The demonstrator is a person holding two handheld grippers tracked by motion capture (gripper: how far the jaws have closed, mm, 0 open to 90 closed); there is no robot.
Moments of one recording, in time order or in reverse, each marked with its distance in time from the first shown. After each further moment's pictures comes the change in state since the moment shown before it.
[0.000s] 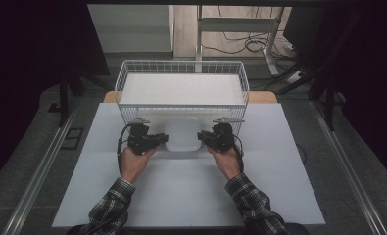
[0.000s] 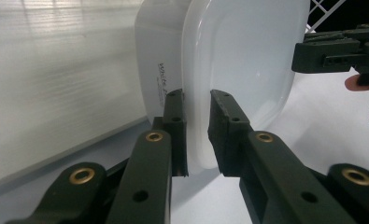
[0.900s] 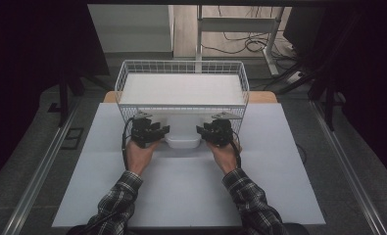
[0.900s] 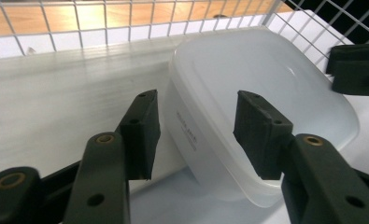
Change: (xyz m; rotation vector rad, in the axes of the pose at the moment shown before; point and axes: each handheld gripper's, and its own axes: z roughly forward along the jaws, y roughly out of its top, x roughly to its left) left arm 0.001 0.017 0.013 -0.112 0.165 0.034; right arm -0.006 0.011 0.010 -0.076 -0.071 -0.052
